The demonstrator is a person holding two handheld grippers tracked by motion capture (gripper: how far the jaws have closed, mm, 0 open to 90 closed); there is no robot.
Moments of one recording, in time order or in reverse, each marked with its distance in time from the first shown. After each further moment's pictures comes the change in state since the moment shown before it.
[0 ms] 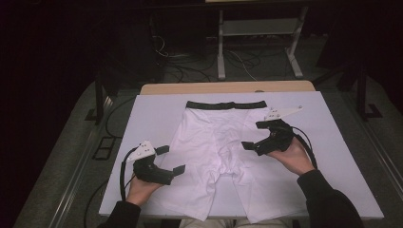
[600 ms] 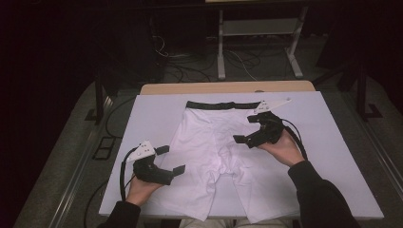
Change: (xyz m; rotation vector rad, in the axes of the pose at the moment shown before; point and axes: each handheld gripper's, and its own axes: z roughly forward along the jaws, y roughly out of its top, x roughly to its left) left arm 0.000 0.000 0.000 -0.003 -0.004 0.000; right arm -0.003 0.023 0.022 0.009 0.020 -0.012
